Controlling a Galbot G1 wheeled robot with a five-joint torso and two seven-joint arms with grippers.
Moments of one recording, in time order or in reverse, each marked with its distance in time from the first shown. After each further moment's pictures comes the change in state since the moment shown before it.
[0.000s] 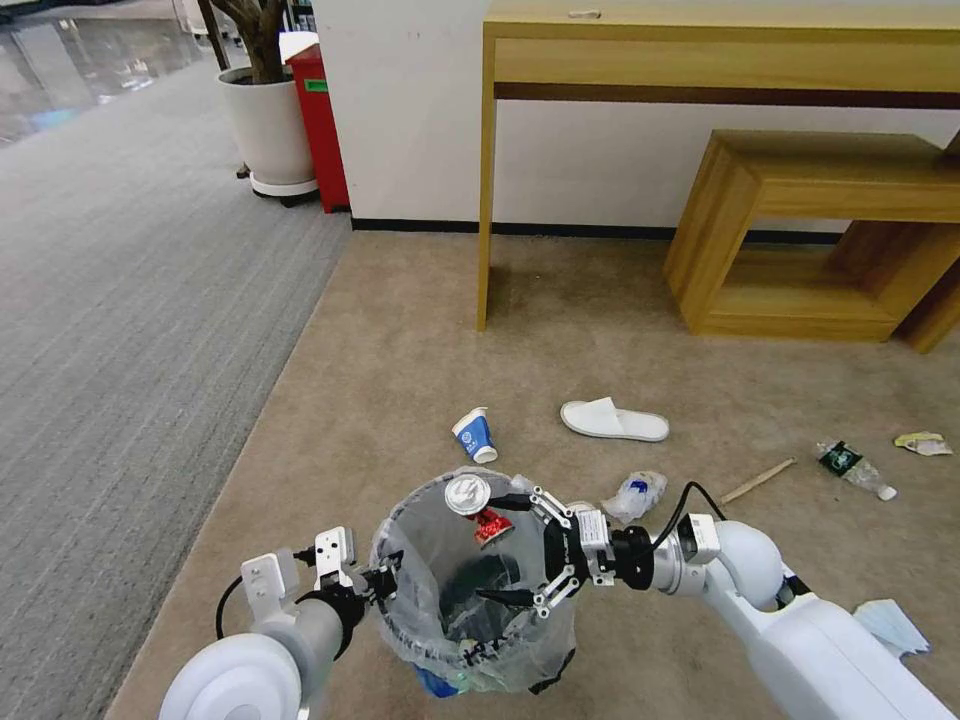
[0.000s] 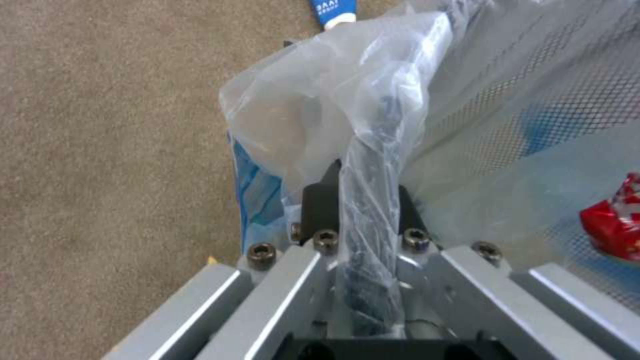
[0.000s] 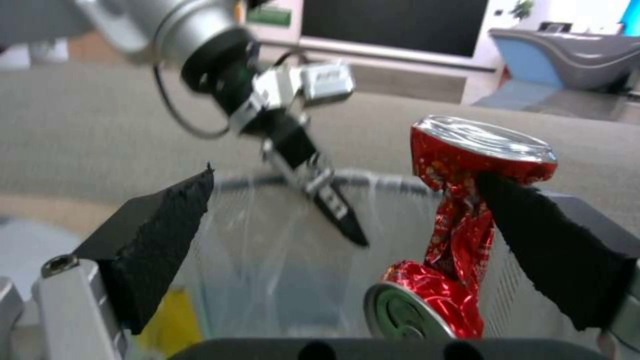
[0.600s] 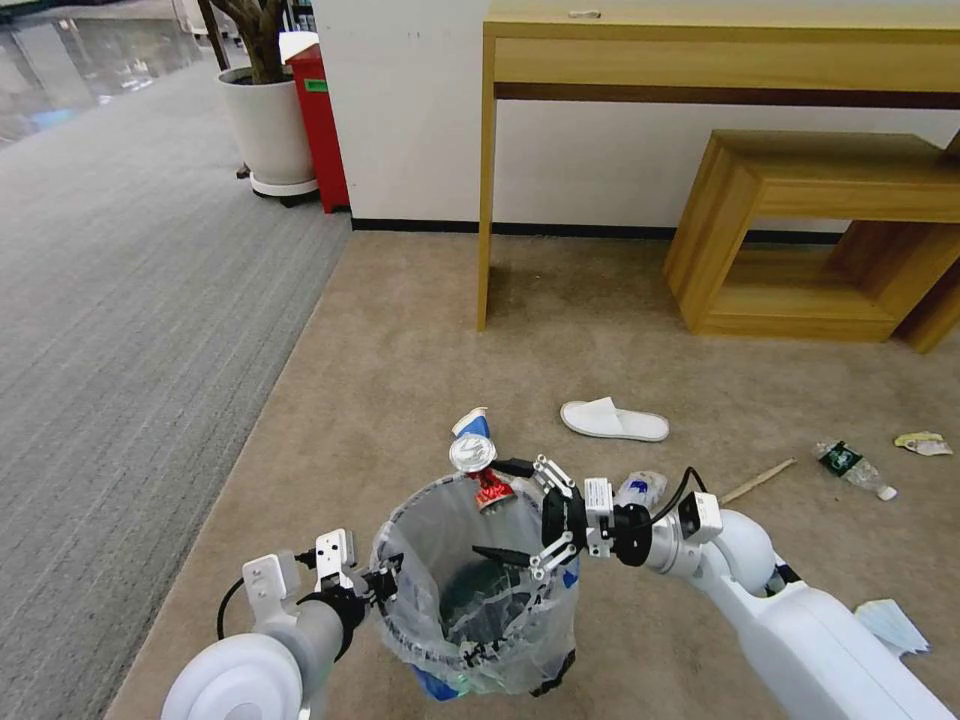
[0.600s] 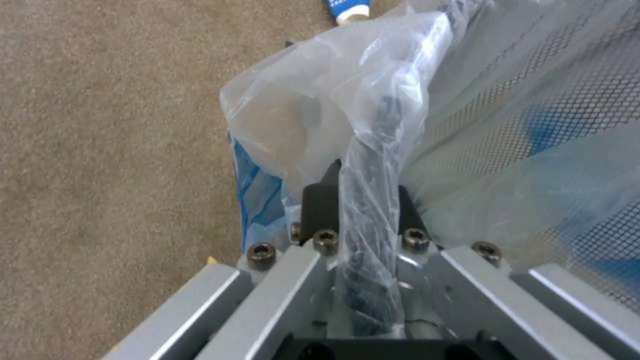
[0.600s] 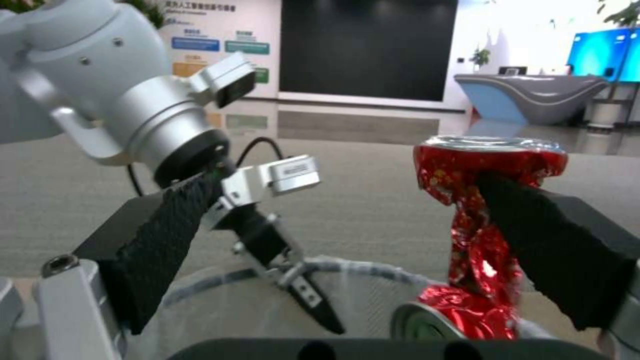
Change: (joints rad) left arm -0.012 0.001 0.002 0.029 -0.008 0.000 -0.008; right arm 0.017 0.012 -0.054 0.009 0.141 0.022 0.098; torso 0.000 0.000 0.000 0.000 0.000
